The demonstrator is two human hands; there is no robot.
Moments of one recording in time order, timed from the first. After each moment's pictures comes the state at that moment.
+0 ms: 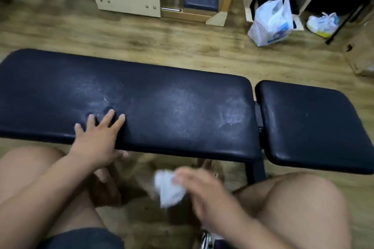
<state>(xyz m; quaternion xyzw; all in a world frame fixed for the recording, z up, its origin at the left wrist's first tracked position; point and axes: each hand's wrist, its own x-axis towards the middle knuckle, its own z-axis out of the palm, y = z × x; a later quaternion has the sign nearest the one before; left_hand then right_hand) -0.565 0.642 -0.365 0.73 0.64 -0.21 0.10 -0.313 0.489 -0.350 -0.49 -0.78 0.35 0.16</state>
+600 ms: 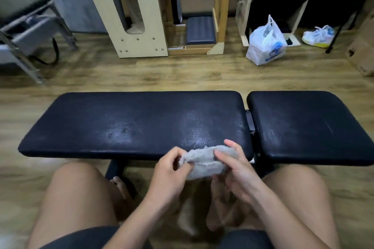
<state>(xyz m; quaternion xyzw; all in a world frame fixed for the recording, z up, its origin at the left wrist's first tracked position) -0.432 0.513 -0.314 0.61 0.54 0.34 0.47 -0.254 0.496 -0.346 -0.54 -0.21 0.61 0.53</state>
